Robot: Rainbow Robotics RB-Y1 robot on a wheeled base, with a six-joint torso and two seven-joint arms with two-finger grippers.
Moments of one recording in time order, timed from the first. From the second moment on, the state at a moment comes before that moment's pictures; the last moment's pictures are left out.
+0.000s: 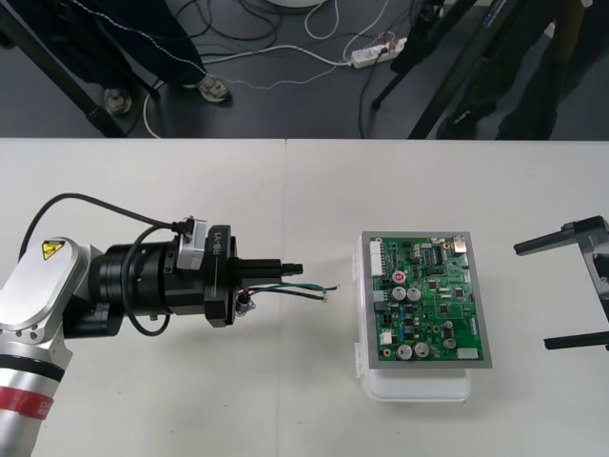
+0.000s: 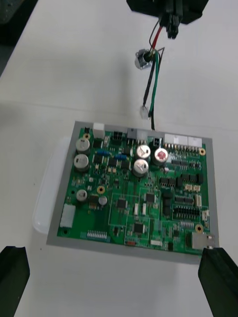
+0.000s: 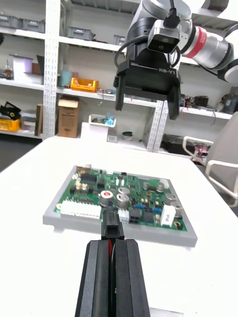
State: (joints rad) right arm 0.01 -0.97 -0.28 -2.09 1.38 -1.56 -0.19; left arm -0.20 0.35 -0.07 -1.50 -1.19 -1.42 -0.10
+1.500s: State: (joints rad) right arm -0.15 -1.03 0.17 -2.15 2.05 -1.56 -0.57; left arm -0.43 0.27 -0.23 -1.02 -1.19 -1.52 -0.46
